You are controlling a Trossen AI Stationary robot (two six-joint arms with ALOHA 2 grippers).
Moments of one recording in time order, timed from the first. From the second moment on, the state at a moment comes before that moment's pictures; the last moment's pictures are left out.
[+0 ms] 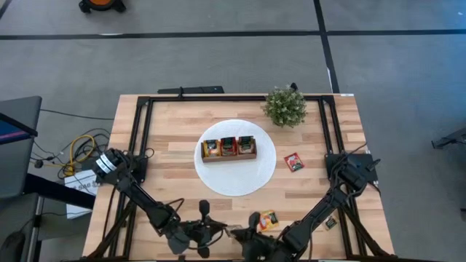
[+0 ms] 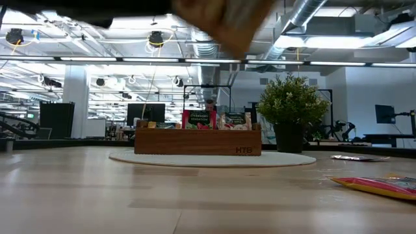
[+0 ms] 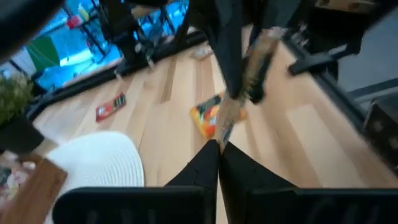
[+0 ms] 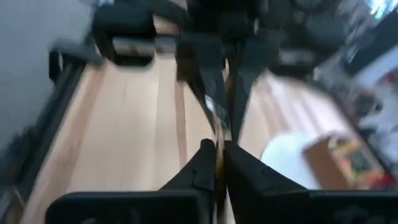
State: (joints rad) left arm -0.80 1.92 0.96 0.57 -0.88 0.05; right arm 0.80 2.16 1.58 -0.18 0.95 0.11
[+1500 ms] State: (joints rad) left arm -0.77 1.72 0.97 -0.26 -0.85 -0.70; right arm 0.63 1.93 1.26 -0.44 0.77 0.59
